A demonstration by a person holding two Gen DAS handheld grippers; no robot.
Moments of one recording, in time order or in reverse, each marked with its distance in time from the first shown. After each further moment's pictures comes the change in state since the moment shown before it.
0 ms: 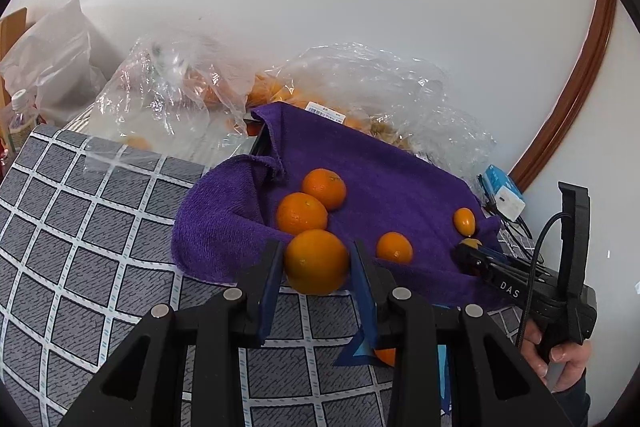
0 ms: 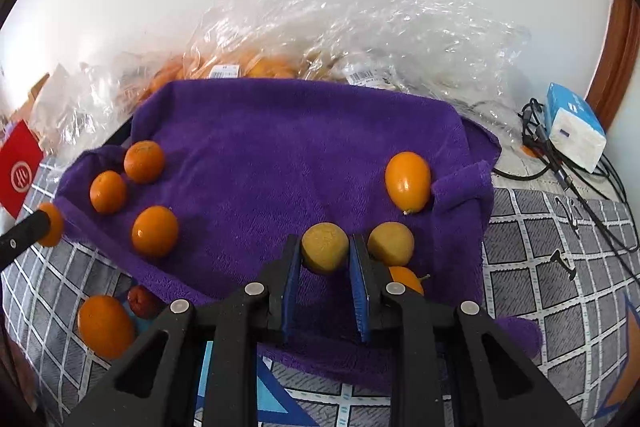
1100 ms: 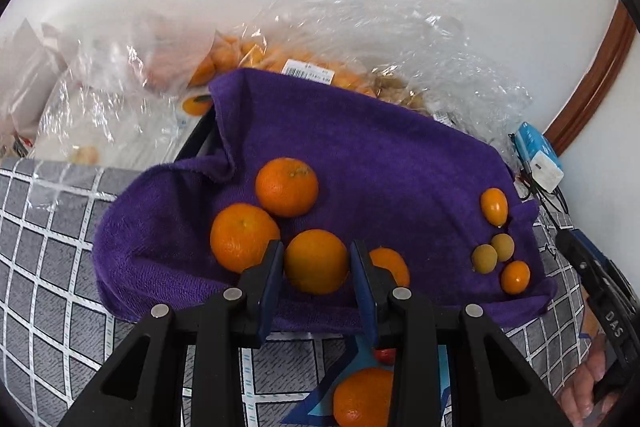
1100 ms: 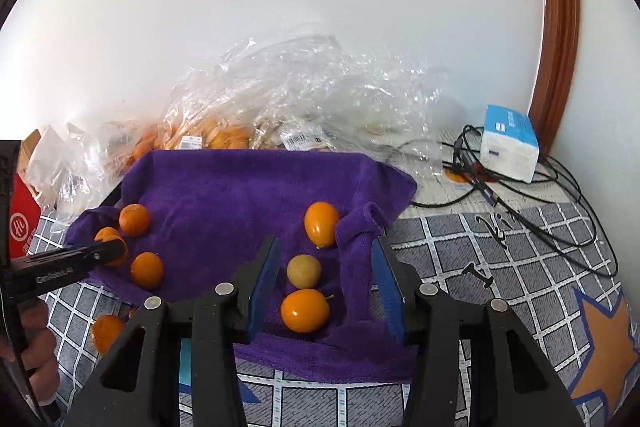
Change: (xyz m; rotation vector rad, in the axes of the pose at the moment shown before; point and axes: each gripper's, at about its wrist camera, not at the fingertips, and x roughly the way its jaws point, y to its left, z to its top) left arm 0.069 -0.045 0.025 0.065 0.205 0.133; right arm -0.064 -0.044 0.004 0.098 -0.169 -0.065
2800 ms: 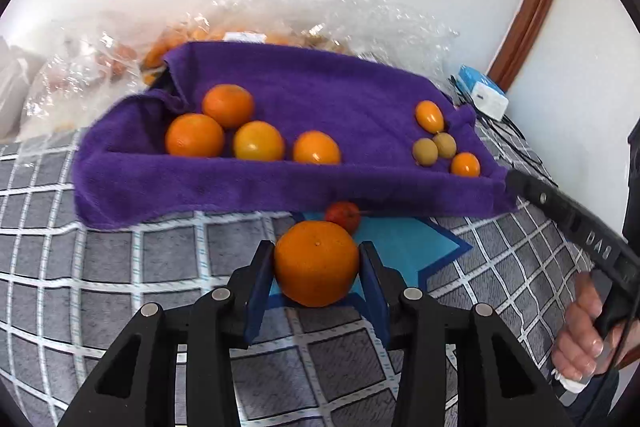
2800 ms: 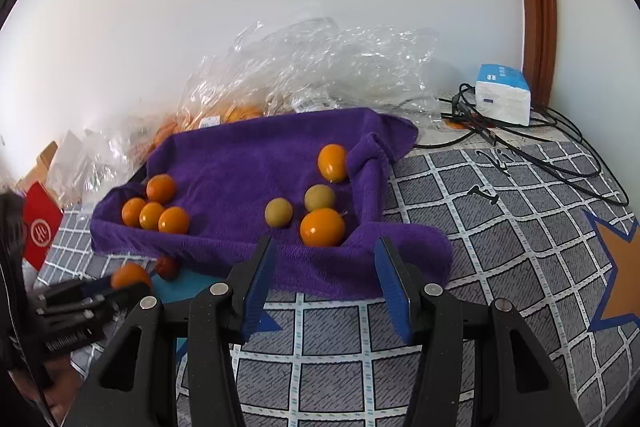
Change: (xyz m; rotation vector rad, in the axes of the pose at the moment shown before) left arm -0.028 -0.021 -0.064 0.168 -0.005 -0.116; right arm -0.024 -0.001 -0.055 0.085 0.026 0.065
